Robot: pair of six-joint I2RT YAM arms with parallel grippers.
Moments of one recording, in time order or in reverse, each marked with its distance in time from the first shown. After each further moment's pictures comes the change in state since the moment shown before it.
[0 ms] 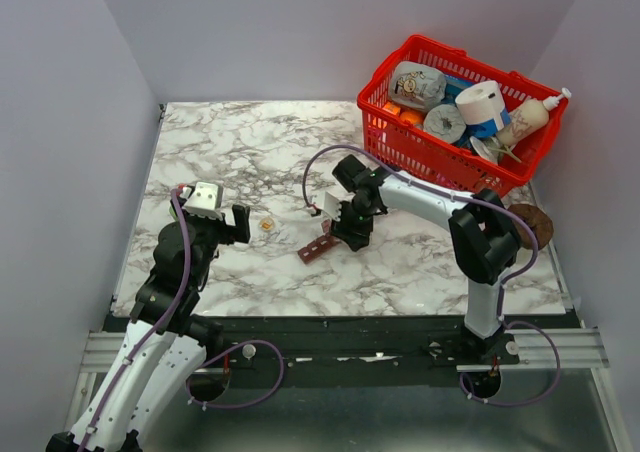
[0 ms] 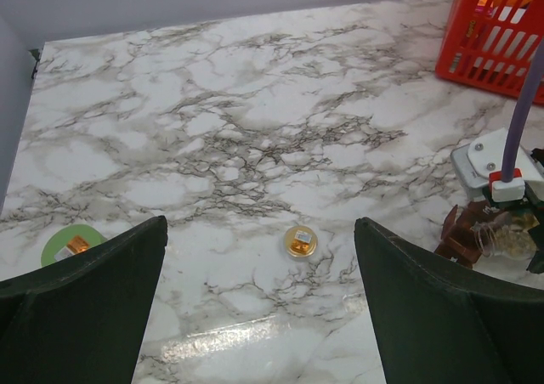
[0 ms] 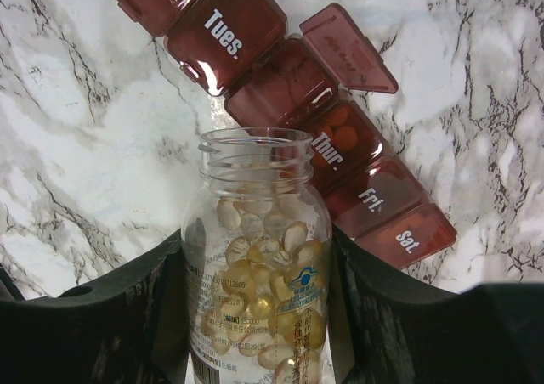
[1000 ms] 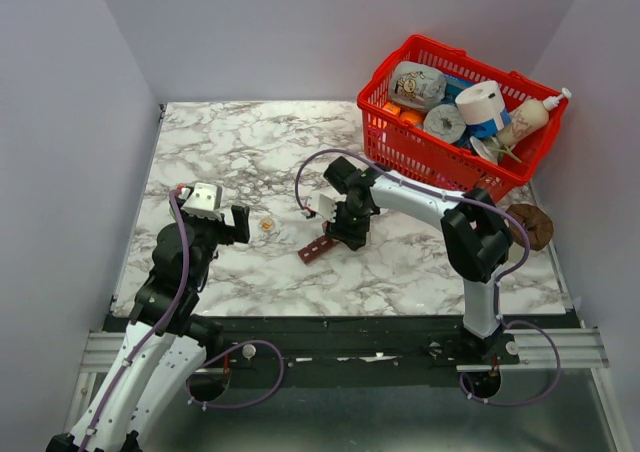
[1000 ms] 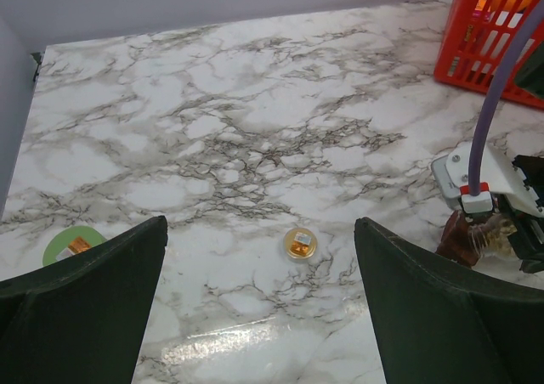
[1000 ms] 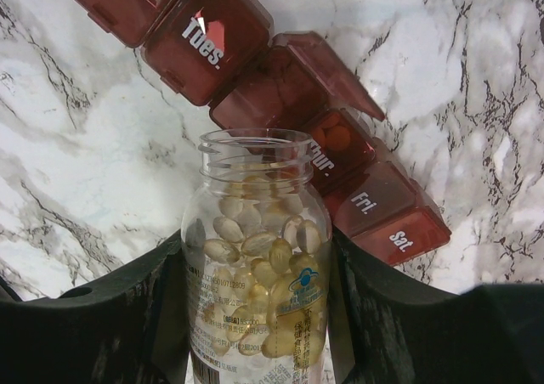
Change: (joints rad) left arm 0.000 -0.010 0.000 0.000 0.000 0.000; right arm 0.039 0.046 0.063 -0.051 0.096 0.038
